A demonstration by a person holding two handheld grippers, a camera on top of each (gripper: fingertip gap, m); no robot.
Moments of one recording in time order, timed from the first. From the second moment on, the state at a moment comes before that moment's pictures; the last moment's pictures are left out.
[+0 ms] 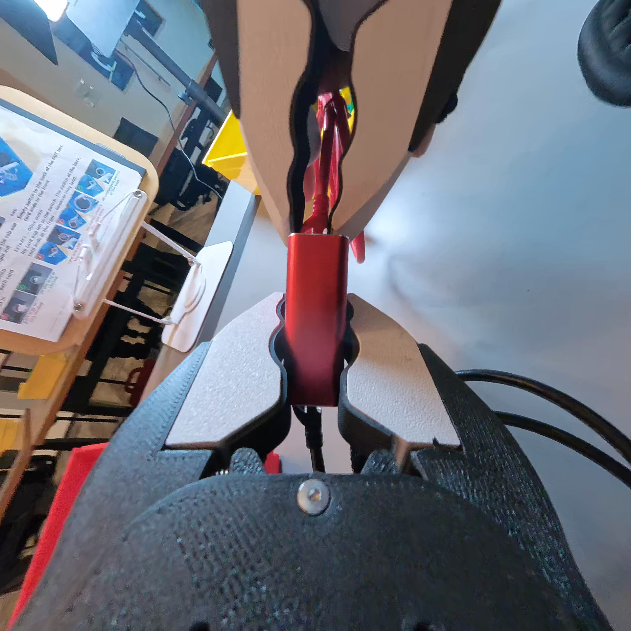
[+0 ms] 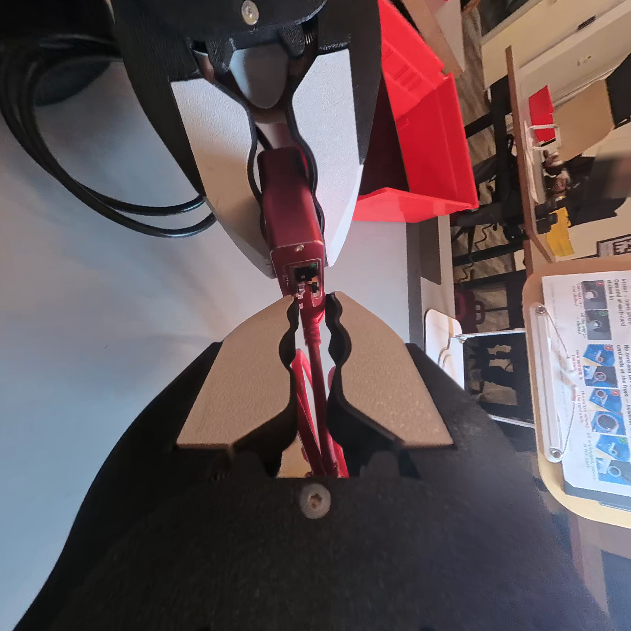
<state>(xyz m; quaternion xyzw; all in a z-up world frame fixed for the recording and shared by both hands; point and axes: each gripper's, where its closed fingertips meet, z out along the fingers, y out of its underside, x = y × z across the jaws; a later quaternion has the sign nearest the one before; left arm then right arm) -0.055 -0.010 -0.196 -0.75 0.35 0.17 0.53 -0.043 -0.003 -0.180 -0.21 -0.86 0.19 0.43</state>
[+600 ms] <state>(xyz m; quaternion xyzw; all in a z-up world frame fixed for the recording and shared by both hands) -0.025 -0.018 -0.195 -0.74 0.39 0.07 0.54 -0.011 -0.018 -0.178 -0.17 -0.90 0.28 0.28</state>
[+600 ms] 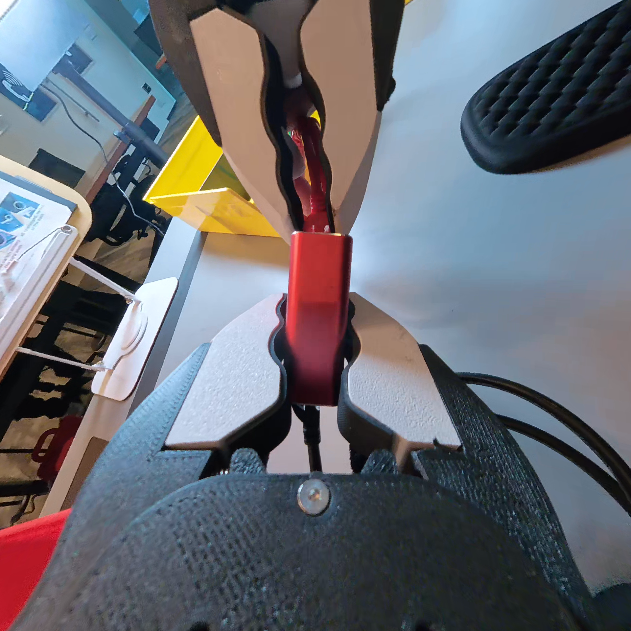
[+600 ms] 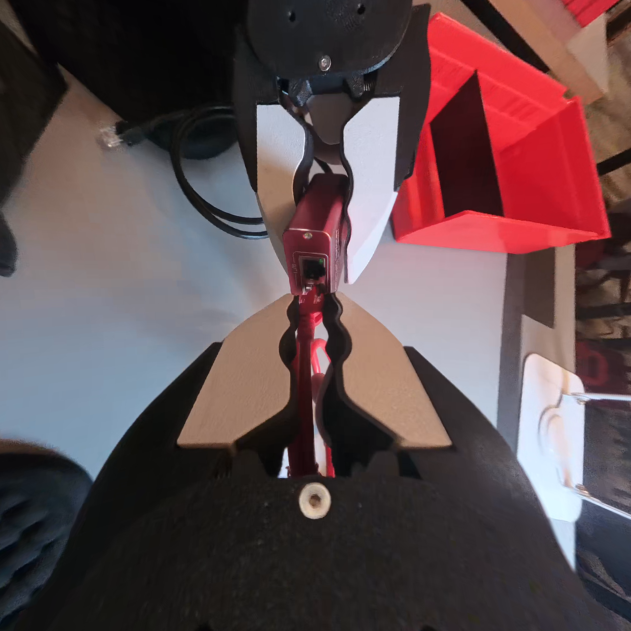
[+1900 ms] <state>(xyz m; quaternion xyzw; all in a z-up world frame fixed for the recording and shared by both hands) -0.094 -0.014 -0.177 -0.77 0.21 0.04 0.60 0.025 0.247 -0.206 -0.38 -0.82 -0.01 0.43</state>
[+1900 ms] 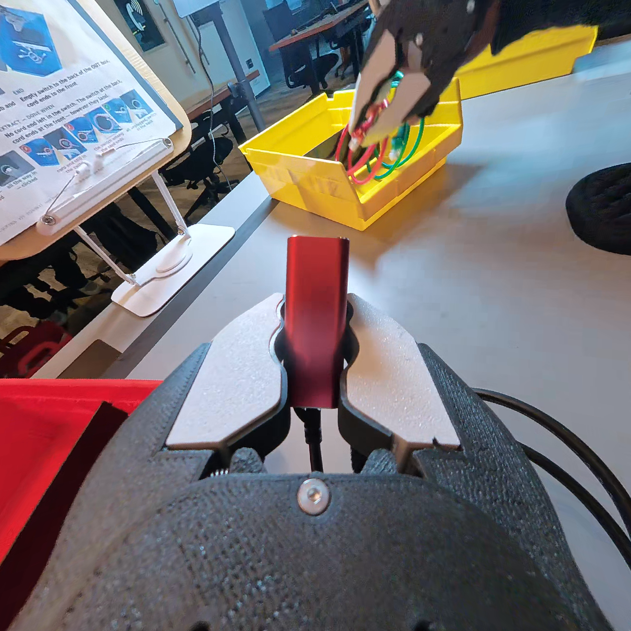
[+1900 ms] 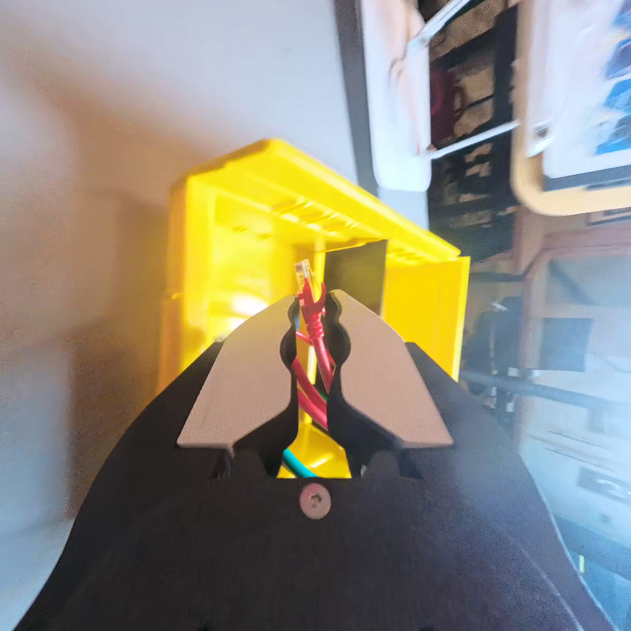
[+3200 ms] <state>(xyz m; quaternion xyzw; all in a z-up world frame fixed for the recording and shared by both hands) -0.029 -0.014 -0.060 -0.57 0.17 -0.35 0.72 -0.041 -0.025 -0.124 -0.35 -0.64 0.60 0.32</state>
